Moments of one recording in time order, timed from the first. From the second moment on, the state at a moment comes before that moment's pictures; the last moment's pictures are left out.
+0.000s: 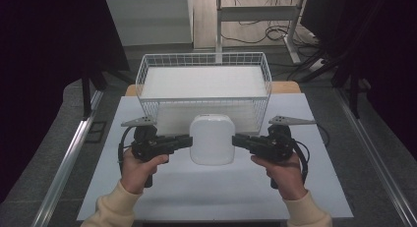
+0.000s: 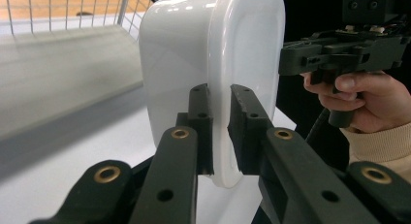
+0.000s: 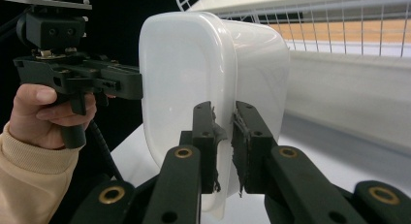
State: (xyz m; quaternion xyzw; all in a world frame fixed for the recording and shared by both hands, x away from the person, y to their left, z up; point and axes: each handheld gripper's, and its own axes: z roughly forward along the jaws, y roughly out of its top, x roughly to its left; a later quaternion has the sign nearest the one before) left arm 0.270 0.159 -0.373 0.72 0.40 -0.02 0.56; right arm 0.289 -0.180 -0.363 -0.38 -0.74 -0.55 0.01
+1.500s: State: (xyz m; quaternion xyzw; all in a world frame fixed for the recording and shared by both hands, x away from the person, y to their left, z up) left arm 0.342 0.168 -0.308 0.72 0.39 0.00 0.57; right arm 0.360 -0.167 -0.293 -0.37 -0.75 -0.55 -0.01
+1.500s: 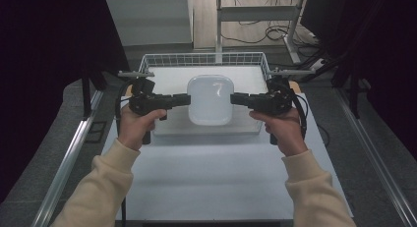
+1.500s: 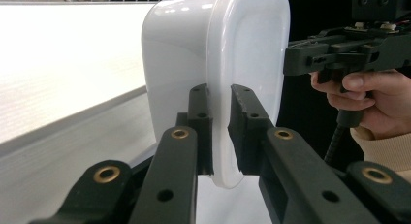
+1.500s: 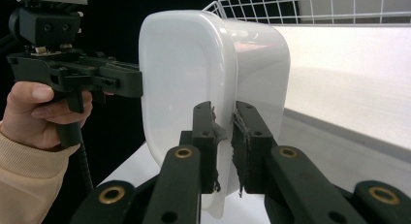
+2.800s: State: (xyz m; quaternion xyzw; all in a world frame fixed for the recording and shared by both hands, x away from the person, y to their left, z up) left arm 0.429 0.177 -0.304 0.71 0.44 -0.02 0.55; right arm 0.447 -0.149 -0.281 -0.41 -0.75 -0.52 0.01
